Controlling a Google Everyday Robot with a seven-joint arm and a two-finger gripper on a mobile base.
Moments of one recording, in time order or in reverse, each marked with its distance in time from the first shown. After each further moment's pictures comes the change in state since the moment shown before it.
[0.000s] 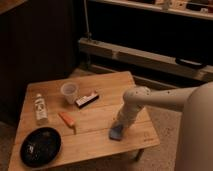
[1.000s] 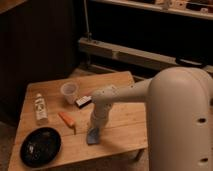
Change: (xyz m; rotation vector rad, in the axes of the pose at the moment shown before) arm 0.098 0.100 0.039 0.052 0.081 -0.291
